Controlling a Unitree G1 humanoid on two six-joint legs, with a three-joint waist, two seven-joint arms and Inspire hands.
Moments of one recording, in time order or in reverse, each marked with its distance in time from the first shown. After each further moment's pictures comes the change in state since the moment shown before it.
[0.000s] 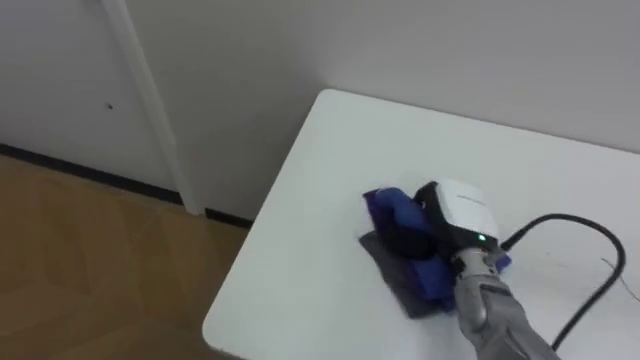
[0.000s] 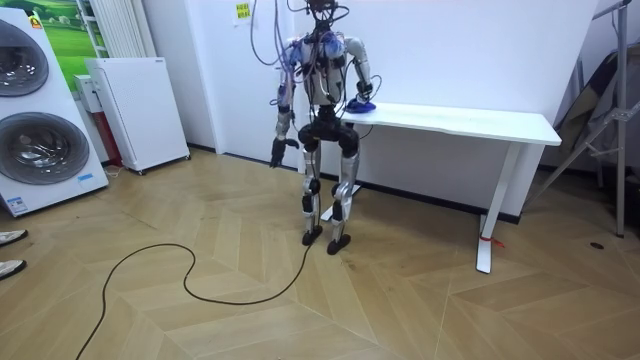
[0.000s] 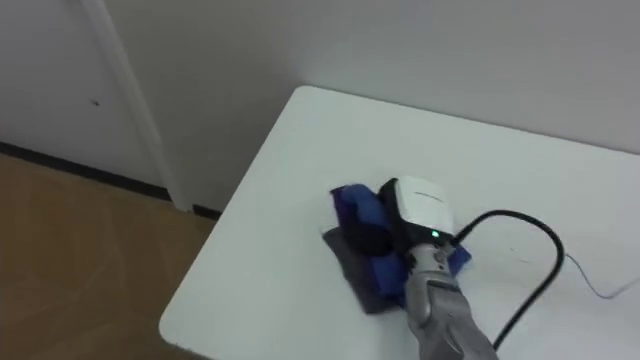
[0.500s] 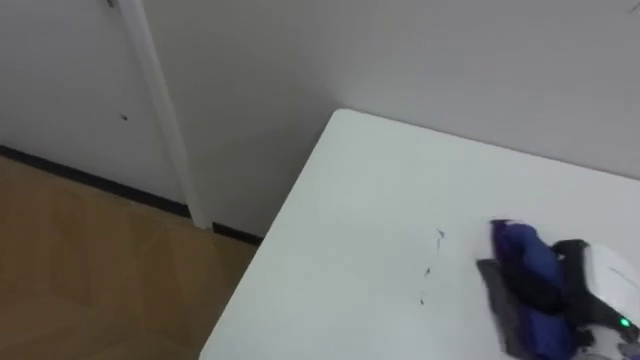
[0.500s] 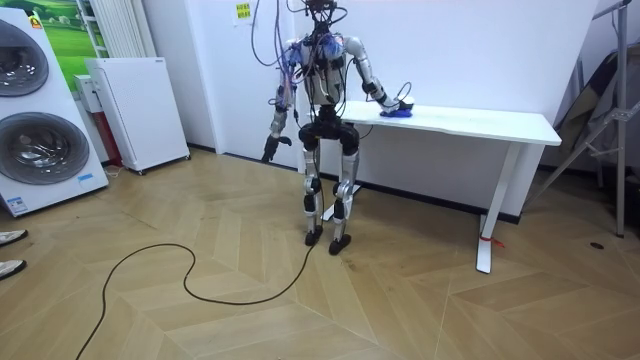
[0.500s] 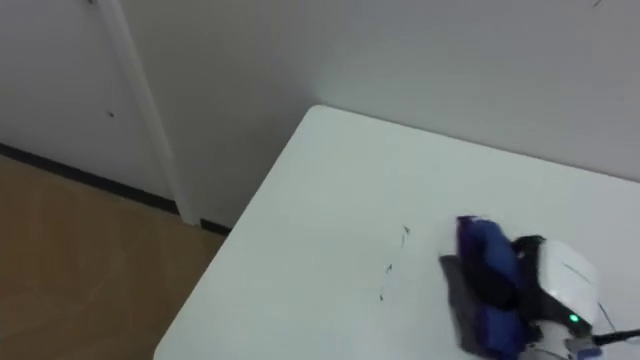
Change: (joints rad) left arm 0.063 0.039 0.180 0.003 0.089 -0.040 0.061; right arm 0.303 -0.162 -0.525 0.304 0.115 -0.223 -0.293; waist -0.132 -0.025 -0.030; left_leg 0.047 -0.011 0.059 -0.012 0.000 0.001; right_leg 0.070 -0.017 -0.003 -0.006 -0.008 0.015
